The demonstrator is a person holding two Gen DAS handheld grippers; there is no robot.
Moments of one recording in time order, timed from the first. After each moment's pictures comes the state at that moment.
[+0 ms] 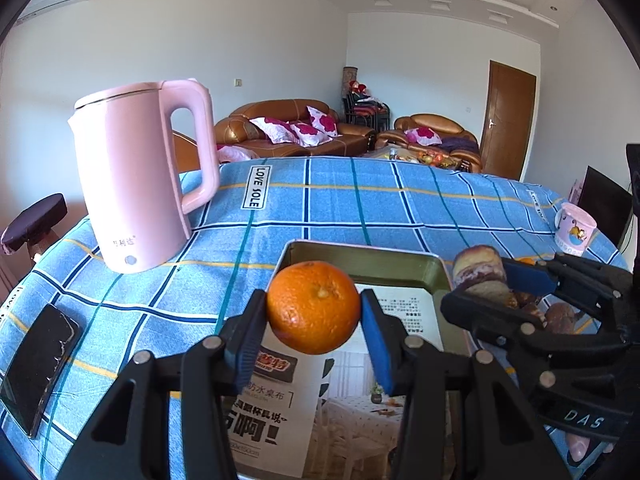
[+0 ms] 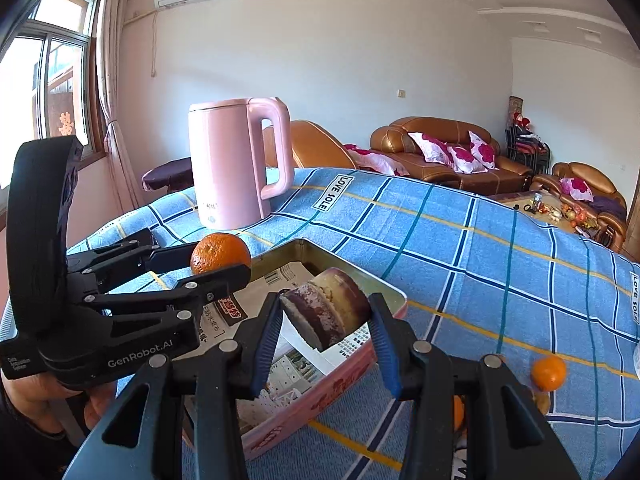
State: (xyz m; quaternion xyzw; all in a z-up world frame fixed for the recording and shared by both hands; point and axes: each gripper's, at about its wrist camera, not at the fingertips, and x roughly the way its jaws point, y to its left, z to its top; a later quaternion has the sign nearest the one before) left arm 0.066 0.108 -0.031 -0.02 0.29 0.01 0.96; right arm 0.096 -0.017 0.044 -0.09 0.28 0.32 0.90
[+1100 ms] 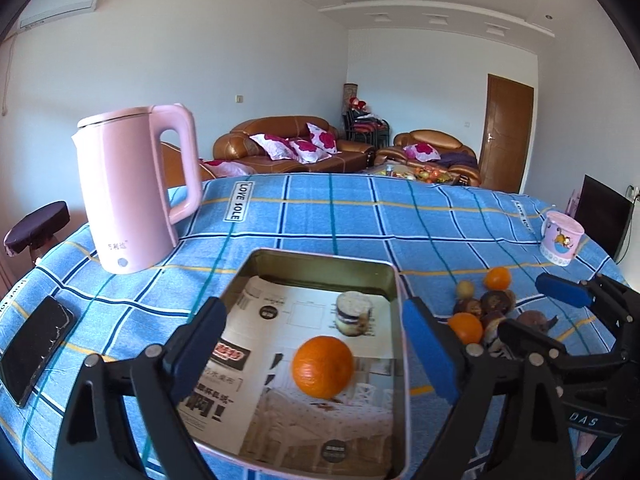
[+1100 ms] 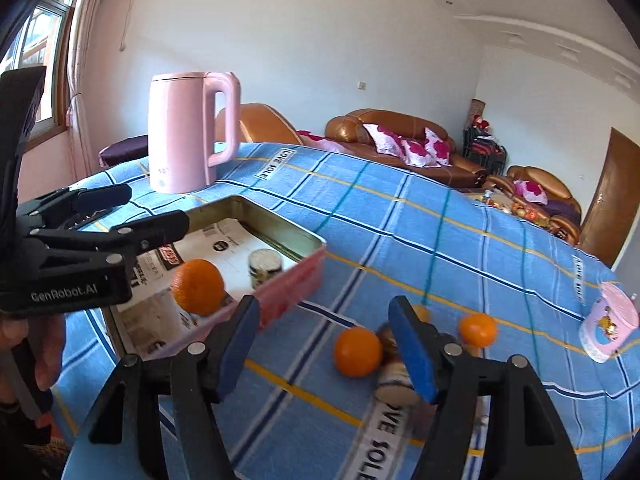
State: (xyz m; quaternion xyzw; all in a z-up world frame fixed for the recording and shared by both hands) left arm 0.042 0.062 -0.022 -0.03 0.25 0.01 0.97; right arm 0.064 -0.089 0.036 -0.14 0.27 0.20 0.93
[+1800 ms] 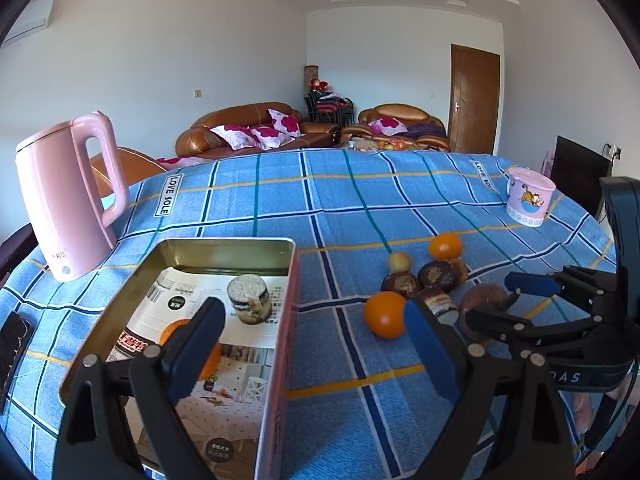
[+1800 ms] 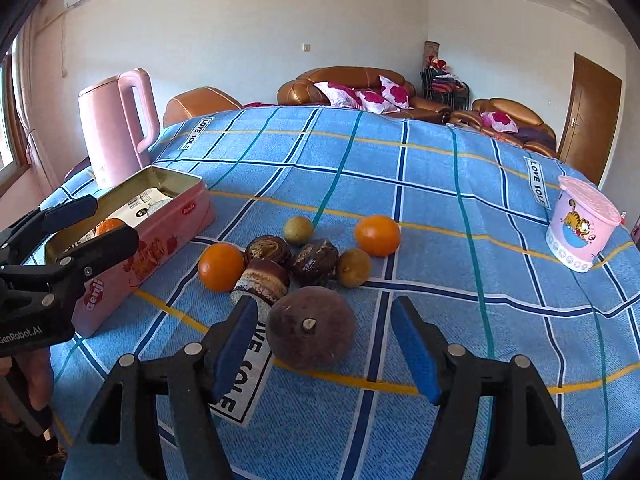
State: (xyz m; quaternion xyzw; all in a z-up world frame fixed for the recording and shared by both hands) left arm 0.057 -0.013 -0.039 0.02 0.28 -0.04 0.96; right arm 0.097 -0.174 0.005 -0.06 0.37 0.17 0.91
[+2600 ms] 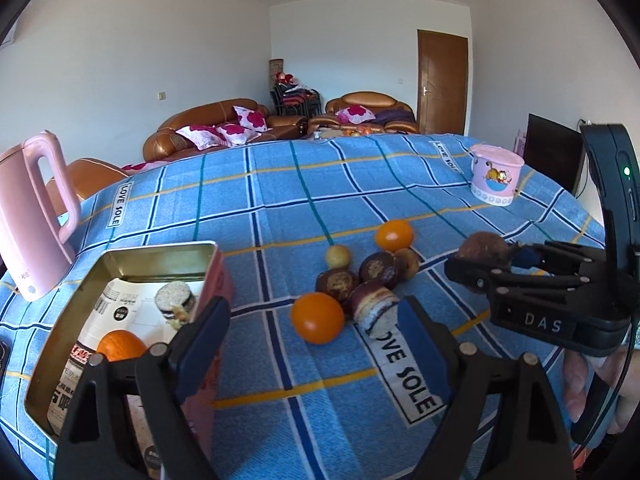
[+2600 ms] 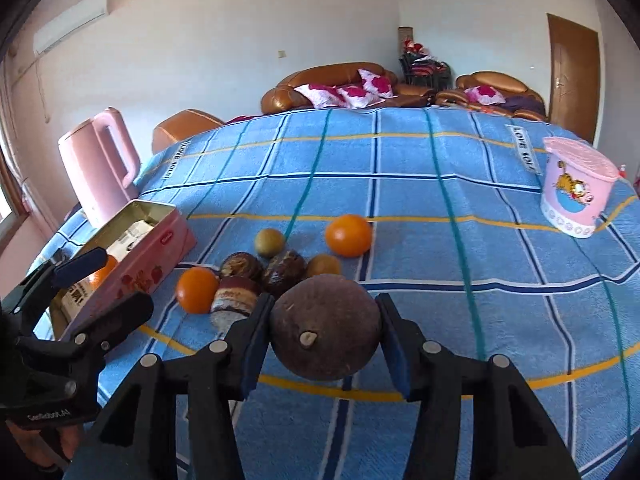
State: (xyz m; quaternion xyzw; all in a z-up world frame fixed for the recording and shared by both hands) left arm 0.067 -0.065 -0.045 0.05 0.30 -0.10 0.95; right arm 0.104 -0.206 0.011 0.00 0.36 0.12 0.93
